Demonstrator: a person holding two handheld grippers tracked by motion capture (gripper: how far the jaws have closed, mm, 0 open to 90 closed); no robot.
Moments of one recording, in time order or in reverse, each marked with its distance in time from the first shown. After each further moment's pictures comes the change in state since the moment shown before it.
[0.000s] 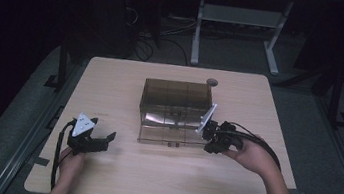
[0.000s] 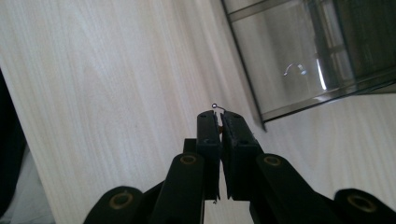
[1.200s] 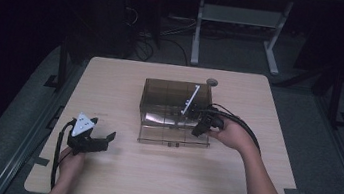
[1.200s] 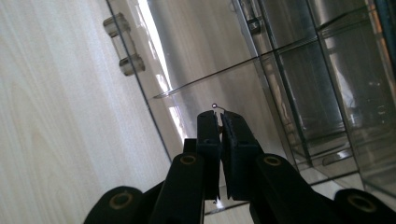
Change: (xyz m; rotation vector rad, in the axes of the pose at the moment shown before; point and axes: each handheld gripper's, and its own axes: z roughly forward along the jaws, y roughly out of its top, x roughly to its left) left arm 0.001 0.000 0.000 0.001 -0.004 -0.002; right arm -0.047 0.050 0.031 0.032 0.046 0.046
